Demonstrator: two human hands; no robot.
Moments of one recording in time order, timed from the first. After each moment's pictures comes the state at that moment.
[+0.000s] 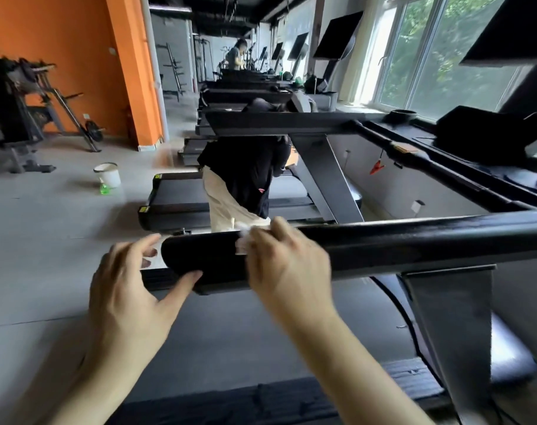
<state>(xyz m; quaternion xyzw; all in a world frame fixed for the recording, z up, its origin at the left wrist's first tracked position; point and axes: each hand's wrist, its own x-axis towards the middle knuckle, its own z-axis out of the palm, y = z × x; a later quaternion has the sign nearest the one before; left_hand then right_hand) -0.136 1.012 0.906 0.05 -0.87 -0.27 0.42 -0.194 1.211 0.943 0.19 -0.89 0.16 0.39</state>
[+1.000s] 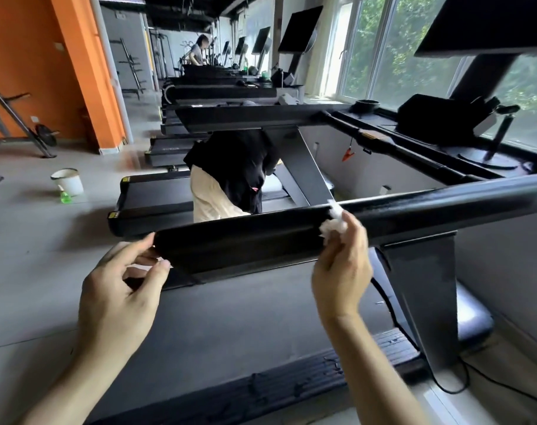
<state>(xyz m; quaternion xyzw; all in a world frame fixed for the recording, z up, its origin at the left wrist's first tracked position) -0.132 0.995 0.906 0.03 -0.81 -0.48 0.34 -0.204 1.265 0.885 -0.01 -0.76 0.36 0.54</state>
